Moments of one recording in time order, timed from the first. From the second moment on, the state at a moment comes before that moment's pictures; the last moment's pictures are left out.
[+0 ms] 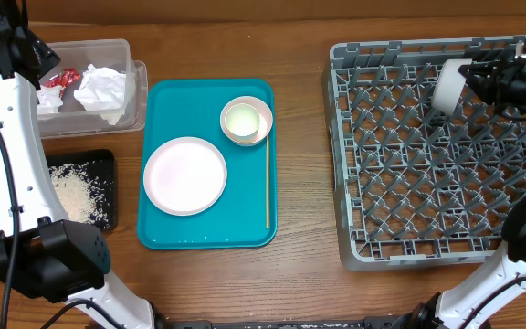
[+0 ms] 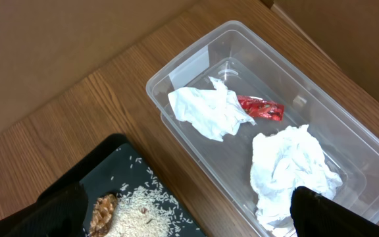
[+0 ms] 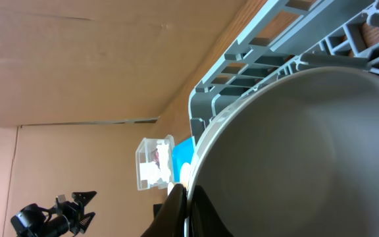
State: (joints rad) left arm 0.31 1.90 2.08 -1.12 -0.47 -0.47; right arm -0.53 2.05 1.69 -0.73 -1.18 0.34
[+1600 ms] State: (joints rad) left arm 0.31 1.90 2.08 -1.12 -0.47 -0.47; right arm -0.33 1.79 1.80 -1.07 -0.20 0.42
